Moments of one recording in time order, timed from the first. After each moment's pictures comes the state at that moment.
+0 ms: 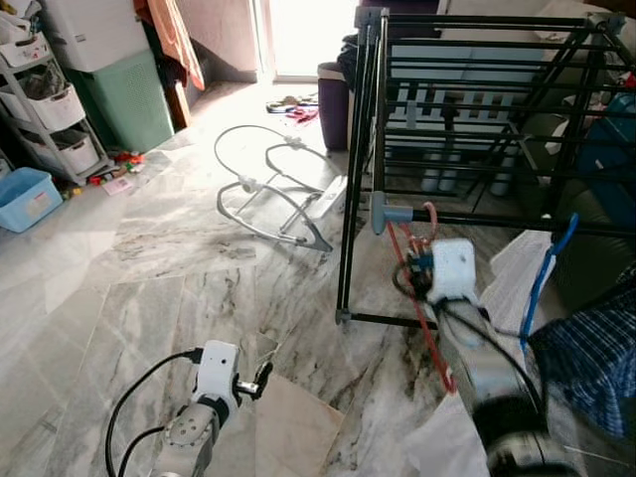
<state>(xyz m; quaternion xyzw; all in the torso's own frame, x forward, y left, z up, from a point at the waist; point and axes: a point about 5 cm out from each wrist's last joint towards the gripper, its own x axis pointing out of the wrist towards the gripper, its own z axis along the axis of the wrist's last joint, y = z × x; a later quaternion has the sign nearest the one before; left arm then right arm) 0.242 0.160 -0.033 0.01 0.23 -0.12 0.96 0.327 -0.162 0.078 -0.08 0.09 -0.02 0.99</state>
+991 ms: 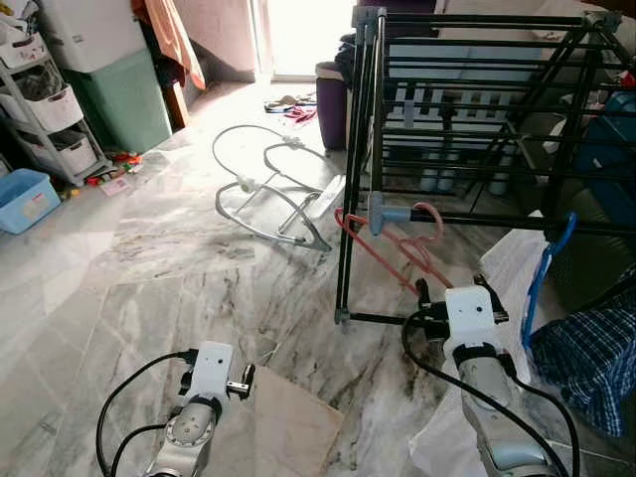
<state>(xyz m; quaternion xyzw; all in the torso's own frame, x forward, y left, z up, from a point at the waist) 0.243 0.170 -0.036 0.08 0.26 -0.04 0.96 0.274 -0.174 0.066 -0.16 0.03 -0.03 0.99</state>
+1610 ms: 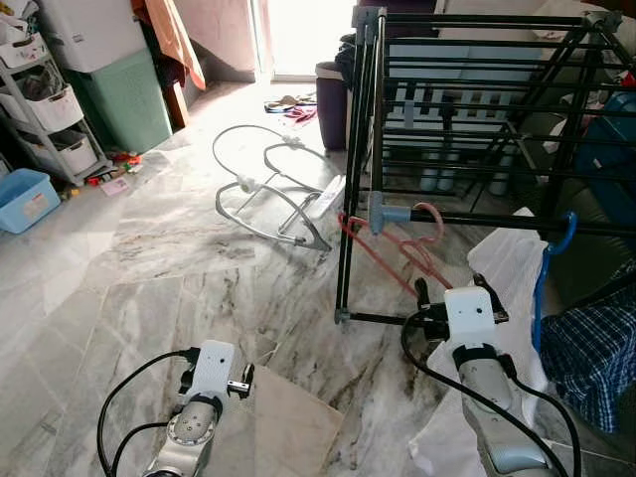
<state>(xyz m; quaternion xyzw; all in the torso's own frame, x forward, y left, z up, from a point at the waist) 0.245 0.170 -0.036 0.09 0.26 -0.04 0.96 0.273 -0.172 0.069 -0.15 0.02 -0.02 0.99</state>
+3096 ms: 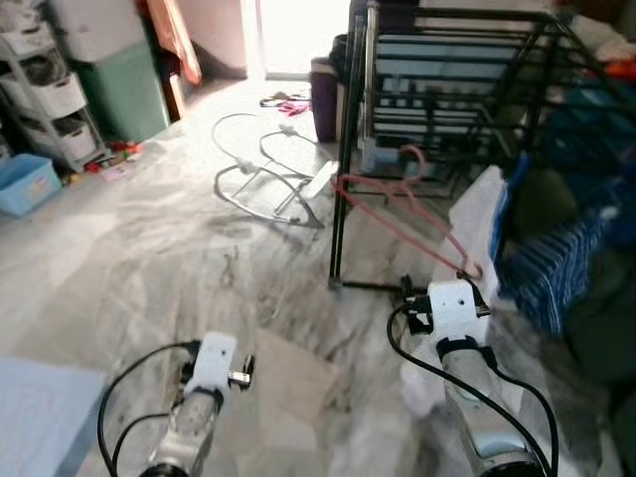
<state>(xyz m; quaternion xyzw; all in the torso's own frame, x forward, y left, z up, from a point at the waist) 0.257 0.164 -0.027 0.10 0.24 -0.04 0.97 0.287 -0.158 0.068 -0.14 0.03 -0.01 0.99</state>
